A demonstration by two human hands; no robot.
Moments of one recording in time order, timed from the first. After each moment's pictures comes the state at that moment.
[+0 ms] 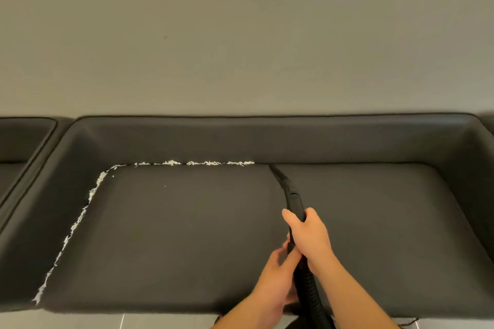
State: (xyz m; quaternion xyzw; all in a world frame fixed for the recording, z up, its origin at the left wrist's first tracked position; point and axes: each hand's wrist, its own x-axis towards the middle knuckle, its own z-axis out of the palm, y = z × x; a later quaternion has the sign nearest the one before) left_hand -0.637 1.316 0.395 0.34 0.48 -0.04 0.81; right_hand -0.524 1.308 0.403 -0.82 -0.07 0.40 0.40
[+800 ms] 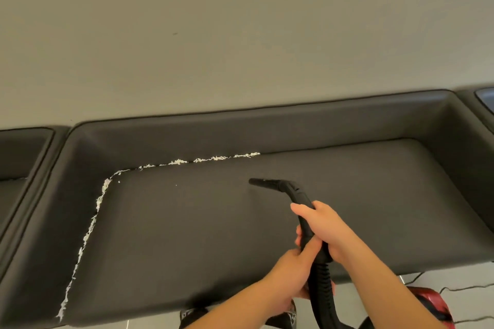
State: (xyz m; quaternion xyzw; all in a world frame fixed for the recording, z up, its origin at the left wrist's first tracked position) left_hand -0.742 1.367 0.427 0.42 0.37 -0.20 0.80; right_hand -0.625 1.331 0.453 -0.75 0.01 0.49 0.44
